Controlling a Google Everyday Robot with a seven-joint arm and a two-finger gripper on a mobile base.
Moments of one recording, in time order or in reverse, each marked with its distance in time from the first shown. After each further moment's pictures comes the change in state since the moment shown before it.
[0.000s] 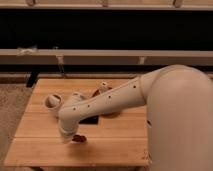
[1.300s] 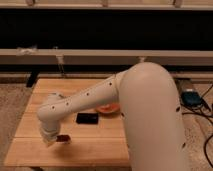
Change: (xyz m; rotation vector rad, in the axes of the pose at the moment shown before) arm -0.069 -0.015 0.024 -0.064 -0.031 -0.245
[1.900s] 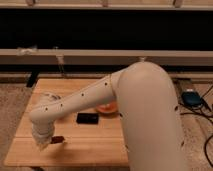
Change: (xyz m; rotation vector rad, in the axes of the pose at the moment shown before) arm -0.032 0.001 -0.002 -0.003 -0.022 -0.145
